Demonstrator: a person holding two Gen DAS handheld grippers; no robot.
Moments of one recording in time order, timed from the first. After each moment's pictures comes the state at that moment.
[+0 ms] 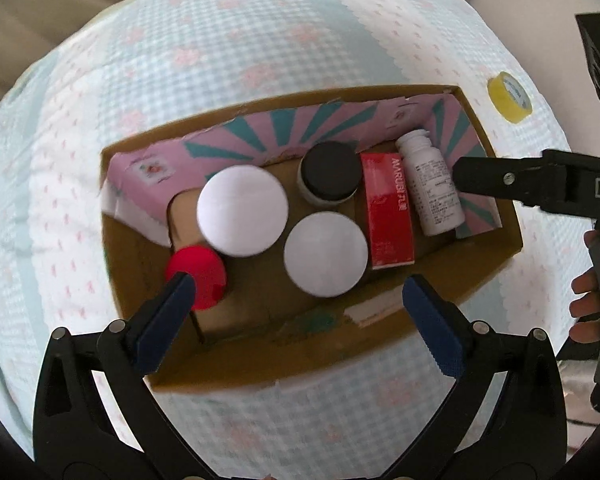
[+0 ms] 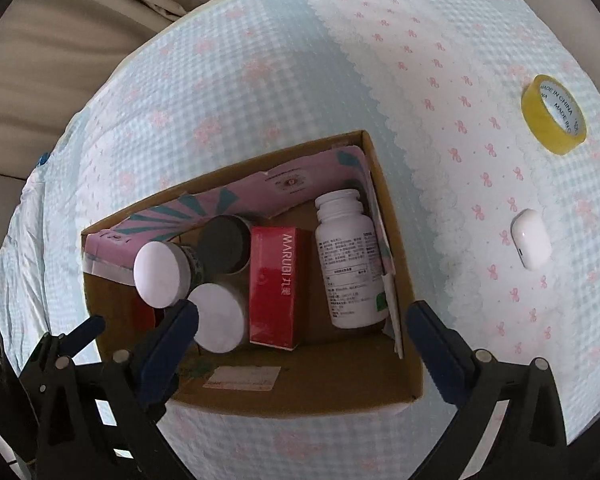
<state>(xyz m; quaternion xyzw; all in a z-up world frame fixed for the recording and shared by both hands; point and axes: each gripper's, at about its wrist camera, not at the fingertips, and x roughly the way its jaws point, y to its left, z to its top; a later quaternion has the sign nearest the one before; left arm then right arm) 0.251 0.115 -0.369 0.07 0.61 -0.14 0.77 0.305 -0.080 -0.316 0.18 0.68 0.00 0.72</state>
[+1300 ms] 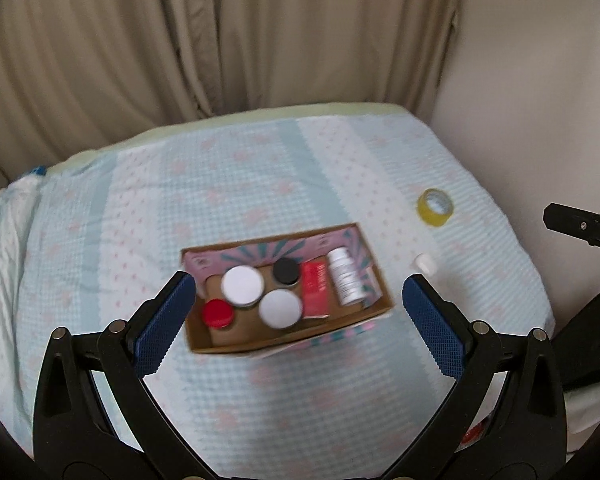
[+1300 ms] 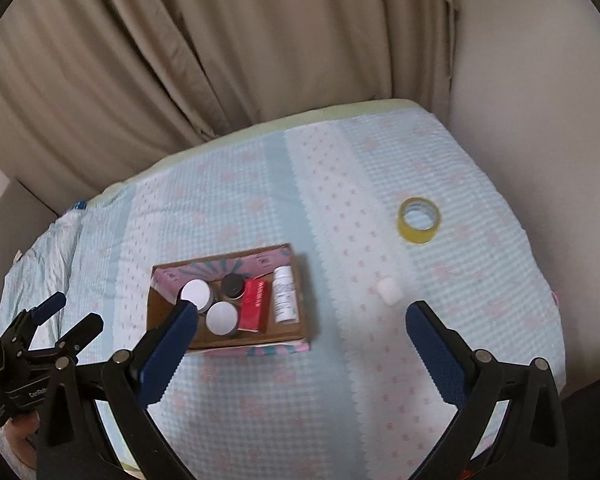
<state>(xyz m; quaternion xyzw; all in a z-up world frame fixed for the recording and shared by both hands) 0.140 0.089 -0.137 0.03 0.43 -0.14 0.89 0.178 -0.160 -0.069 0.12 0.51 -0.03 0.85</state>
